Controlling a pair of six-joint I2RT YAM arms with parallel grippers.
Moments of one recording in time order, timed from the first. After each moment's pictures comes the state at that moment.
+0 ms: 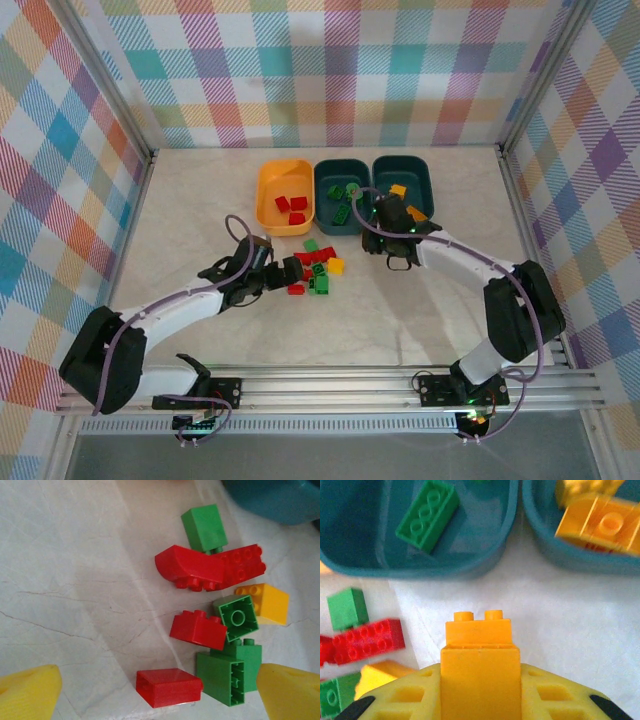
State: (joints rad) left arm -0.58 1.29 0.64 -0.21 0.02 -0.76; right arm 0.54 1.56 1.00 -0.40 0.07 0.45
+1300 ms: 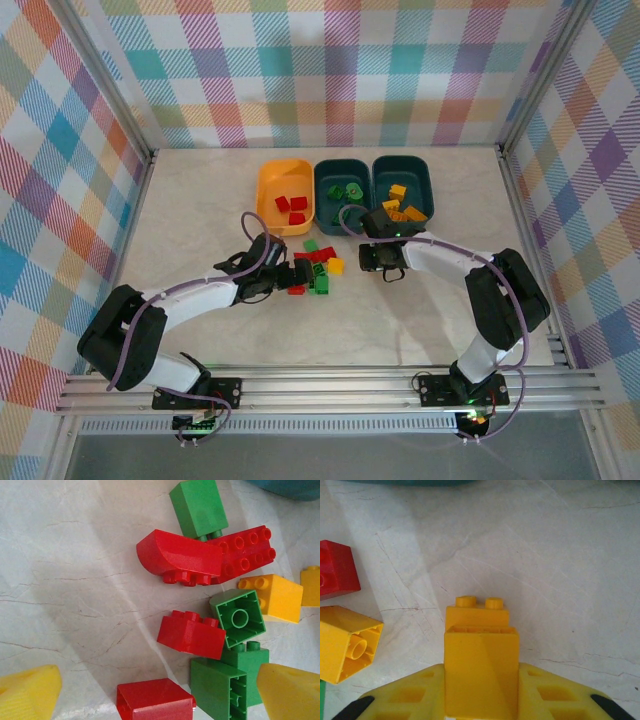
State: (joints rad) left arm -0.62 1.42 0.69 -0.19 0.03 -0.76; right arm 0.60 1.65 1.01 -0.50 0.10 0.43
